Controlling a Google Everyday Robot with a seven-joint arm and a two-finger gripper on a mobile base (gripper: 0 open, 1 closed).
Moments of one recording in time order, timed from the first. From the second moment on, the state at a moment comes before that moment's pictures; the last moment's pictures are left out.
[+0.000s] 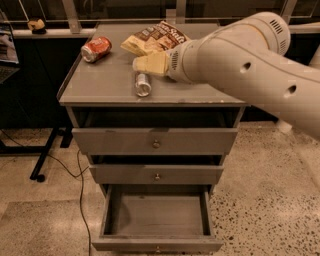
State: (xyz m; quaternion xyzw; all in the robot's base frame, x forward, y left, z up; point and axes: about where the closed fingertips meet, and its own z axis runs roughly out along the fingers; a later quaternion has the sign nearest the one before) arm 0.626 -0.049 0.940 -0.03 0.87 0.17 0.45
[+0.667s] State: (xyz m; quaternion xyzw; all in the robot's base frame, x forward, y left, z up) arm 0.664 -0.028 0.950 -0.10 0.87 0.21 0.44
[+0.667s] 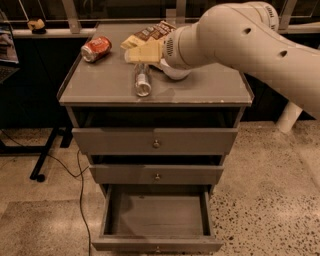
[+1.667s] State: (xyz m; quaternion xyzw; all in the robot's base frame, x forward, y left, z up) arm 0.691 -0.001 0.944 -0.13 0.86 0.22 0.44
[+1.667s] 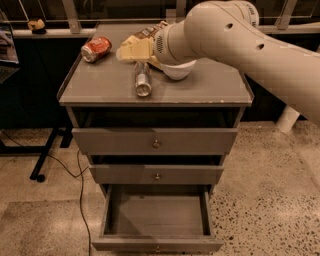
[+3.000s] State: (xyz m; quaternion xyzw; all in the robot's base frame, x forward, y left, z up) arm 0.736 0.035 0.916 -0.13 0.88 0.24 0.40
